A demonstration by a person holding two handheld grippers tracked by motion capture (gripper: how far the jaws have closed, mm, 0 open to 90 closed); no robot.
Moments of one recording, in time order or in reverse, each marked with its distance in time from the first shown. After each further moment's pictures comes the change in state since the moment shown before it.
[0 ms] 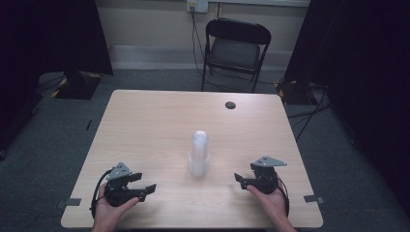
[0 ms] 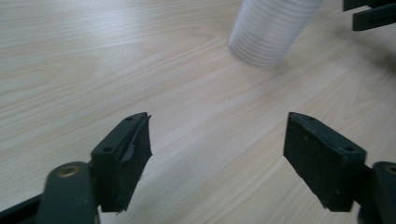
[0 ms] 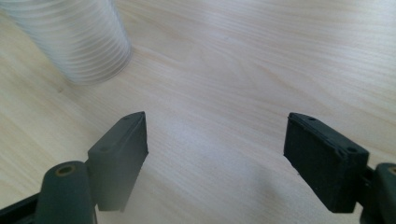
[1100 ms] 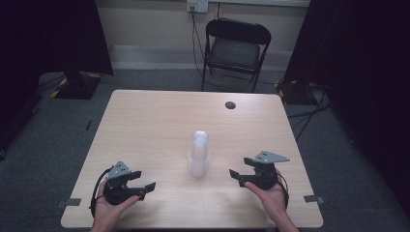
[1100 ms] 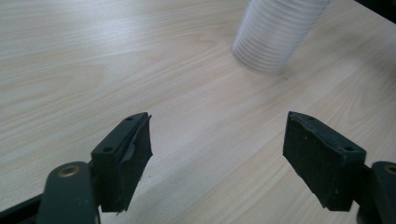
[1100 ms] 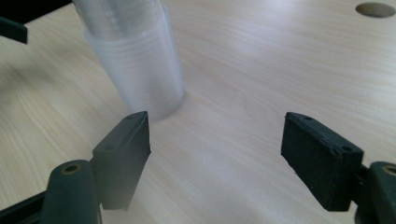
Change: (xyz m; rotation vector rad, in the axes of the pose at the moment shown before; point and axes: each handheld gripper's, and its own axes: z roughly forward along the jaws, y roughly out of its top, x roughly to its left) left arm 0.004 0.002 0.001 -0.014 0.024 0.000; right arm 0.015 0.030 -0.021 -0.112 0.141 -0.046
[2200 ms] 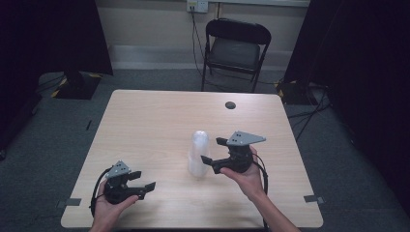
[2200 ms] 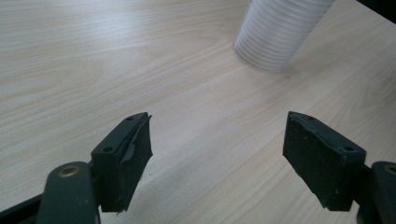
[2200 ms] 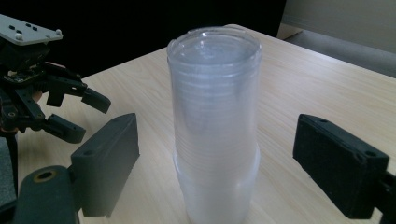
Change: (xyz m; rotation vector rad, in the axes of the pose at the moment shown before) left arm 0.001 -0.001 0.002 0.010 -0.008 -0.007; right arm 0.045 0.076 0.036 -0.115 0.183 -0.140
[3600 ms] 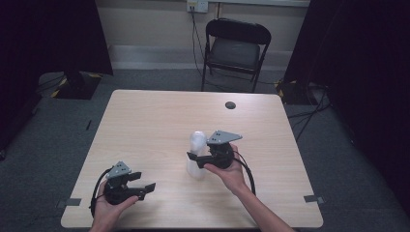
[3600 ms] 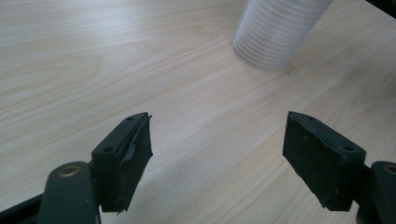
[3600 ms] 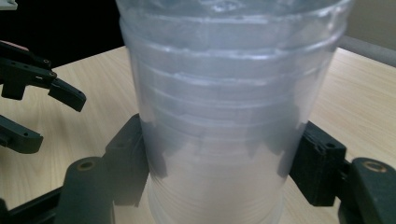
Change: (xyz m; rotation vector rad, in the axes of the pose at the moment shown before) left arm 0.000 -0.001 0.000 0.014 -0.001 0.003; right arm 0.000 -0.010 0.058 0.035 -0.002 -0.052
